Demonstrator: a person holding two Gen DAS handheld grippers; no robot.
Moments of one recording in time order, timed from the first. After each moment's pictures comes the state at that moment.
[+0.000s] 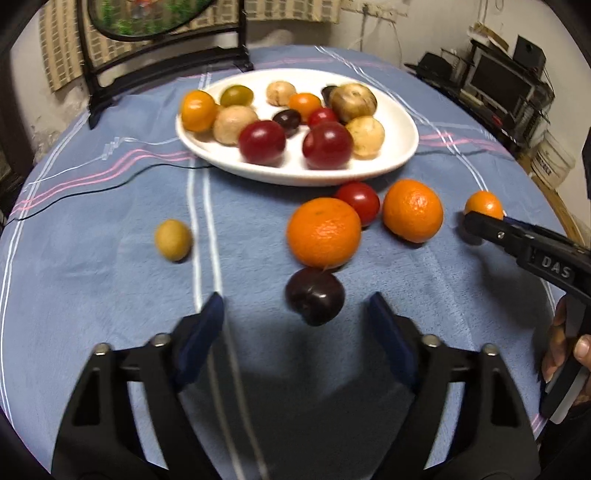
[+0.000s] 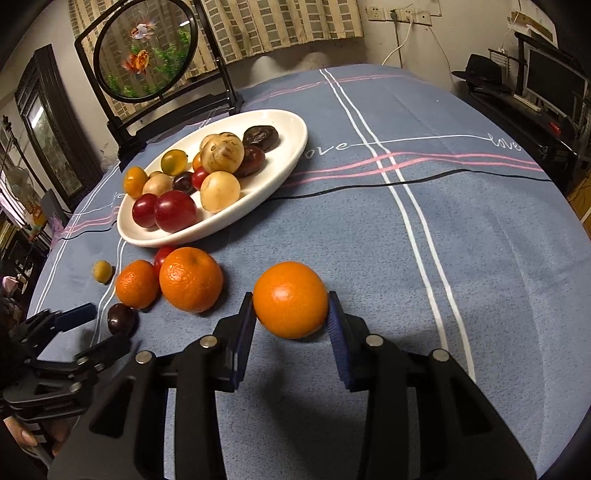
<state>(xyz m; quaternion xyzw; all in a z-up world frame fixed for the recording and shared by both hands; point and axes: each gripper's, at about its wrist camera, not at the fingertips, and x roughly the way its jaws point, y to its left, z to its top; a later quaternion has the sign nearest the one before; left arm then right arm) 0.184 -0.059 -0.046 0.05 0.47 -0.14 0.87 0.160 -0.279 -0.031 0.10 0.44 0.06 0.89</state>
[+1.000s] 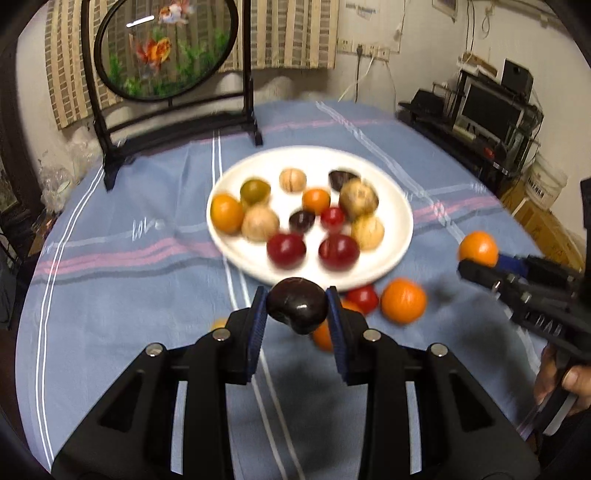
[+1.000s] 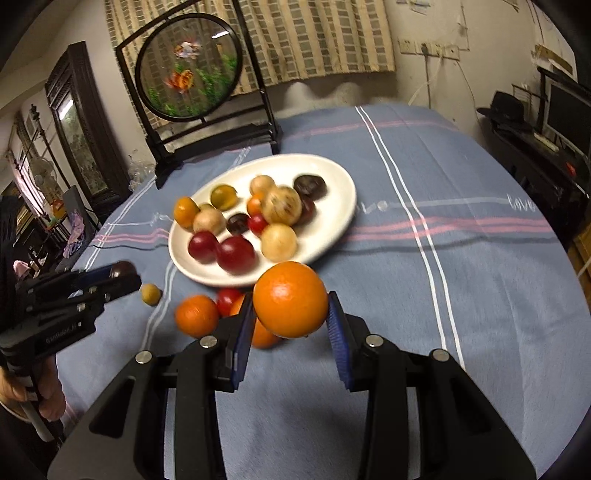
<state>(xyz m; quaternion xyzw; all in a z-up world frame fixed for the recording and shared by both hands) 0.205 -0.040 0.036 0.05 0.39 -0.16 0.90 0.168 -0.250 0.029 0.07 0.39 0.11 0.91</state>
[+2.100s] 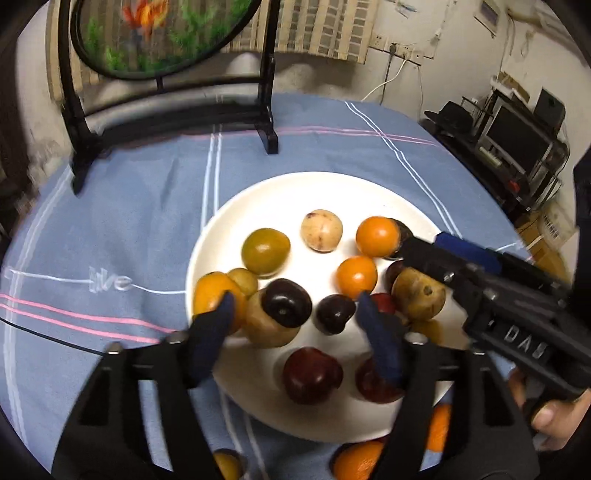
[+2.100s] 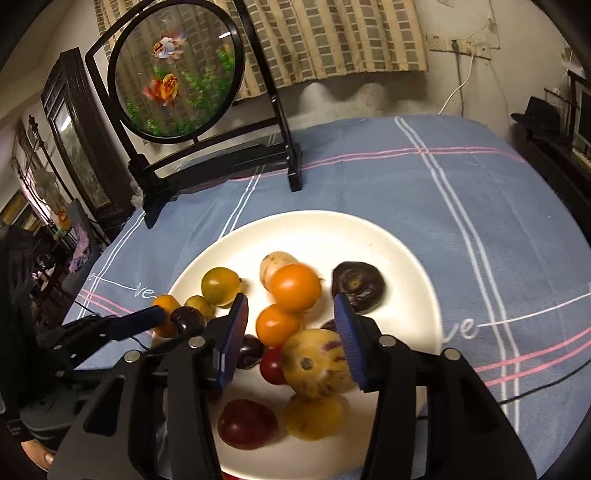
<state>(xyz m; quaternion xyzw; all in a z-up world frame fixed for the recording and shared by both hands) 0.334 -0.051 0.011 0.01 0.42 -0.13 0.90 0.310 -0.220 0.022 0.09 0.38 0.12 0.91</state>
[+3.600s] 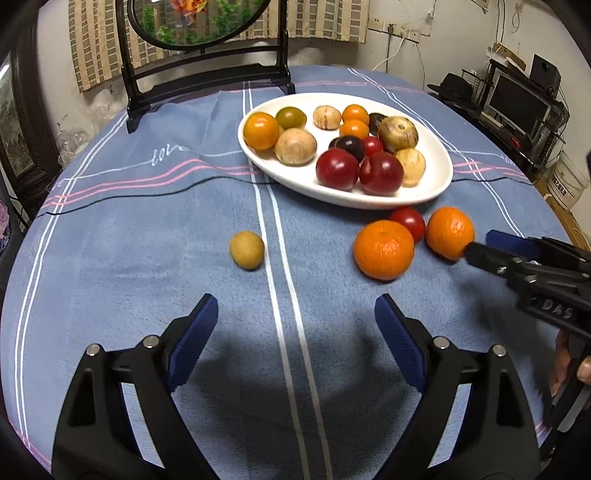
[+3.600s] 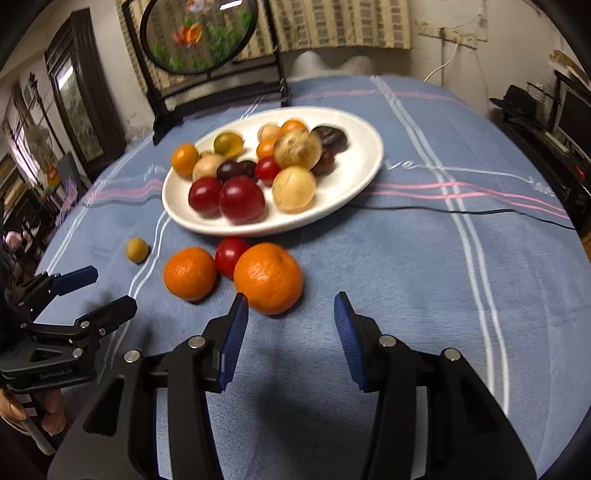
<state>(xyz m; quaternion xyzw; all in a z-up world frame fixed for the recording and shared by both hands) 0.178 -0.015 -0.028 0.04 0.44 -0.10 0.89 0.169 -0.220 -0.022 0.03 0.46 0.11 0.88</state>
